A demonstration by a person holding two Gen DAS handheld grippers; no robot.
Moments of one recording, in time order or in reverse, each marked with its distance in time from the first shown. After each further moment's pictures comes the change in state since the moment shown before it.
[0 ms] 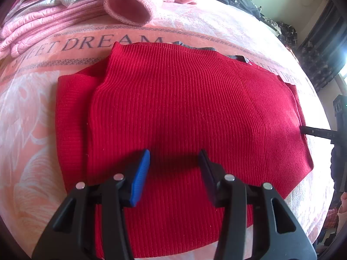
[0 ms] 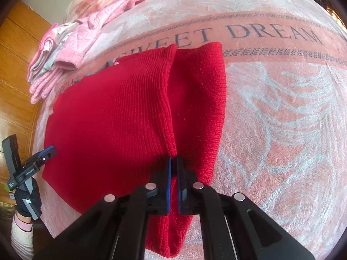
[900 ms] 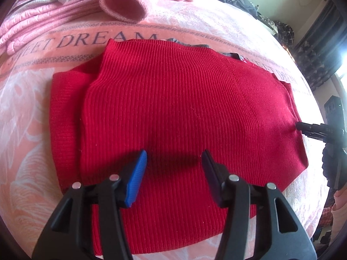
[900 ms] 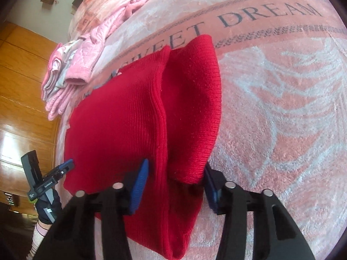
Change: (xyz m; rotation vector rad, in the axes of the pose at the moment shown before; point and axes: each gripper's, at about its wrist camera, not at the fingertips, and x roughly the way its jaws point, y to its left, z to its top) left arm 0.000 -0.003 -0.001 -0.008 0.019 -0.042; right arm 0.008 -0.018 0.005 0.117 -0.011 0.176
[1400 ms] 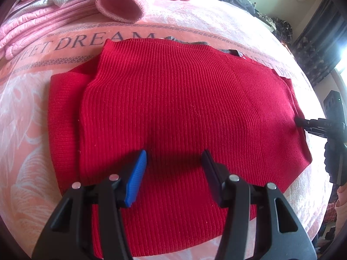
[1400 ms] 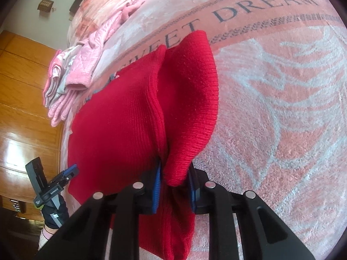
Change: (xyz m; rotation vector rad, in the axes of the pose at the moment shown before) left arm 0.003 -0.003 -0.003 0.032 -0.003 0.014; right arm 0.005 -0.008 -0.002 0.039 -0.008 0.036
